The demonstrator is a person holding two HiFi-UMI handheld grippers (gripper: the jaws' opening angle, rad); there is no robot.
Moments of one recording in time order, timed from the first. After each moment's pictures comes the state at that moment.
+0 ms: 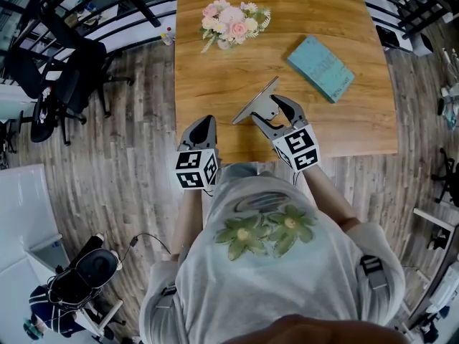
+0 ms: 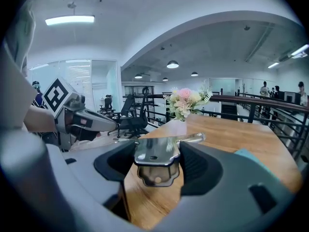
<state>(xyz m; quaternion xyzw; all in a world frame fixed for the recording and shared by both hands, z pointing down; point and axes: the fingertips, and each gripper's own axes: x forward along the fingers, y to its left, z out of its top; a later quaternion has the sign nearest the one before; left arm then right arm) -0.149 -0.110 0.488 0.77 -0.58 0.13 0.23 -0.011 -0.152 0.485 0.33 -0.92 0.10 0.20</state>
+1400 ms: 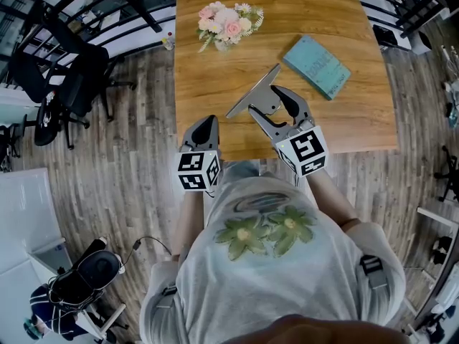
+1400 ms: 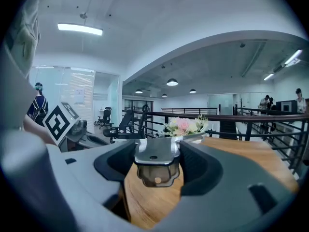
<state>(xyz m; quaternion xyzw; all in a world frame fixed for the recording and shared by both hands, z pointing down) -0.128 -0.100 0.469 0.78 -0.58 0.13 0.21 -0.005 -0.144 0.397 0.35 -0.93 0.04 0.10</state>
